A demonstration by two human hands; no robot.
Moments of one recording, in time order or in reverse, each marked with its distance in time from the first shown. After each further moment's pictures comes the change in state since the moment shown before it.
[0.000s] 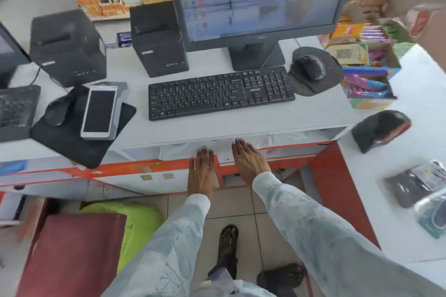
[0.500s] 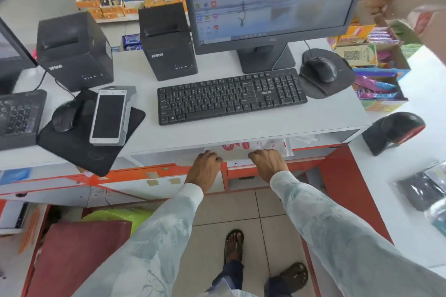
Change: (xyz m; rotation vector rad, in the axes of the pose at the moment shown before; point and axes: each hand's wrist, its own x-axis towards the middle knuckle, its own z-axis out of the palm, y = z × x) left_hand 0.038 -0.041 -0.036 0.157 0.074 0.378; right_hand 0.008 0.014 -0.017 0.037 -0.019 0.102
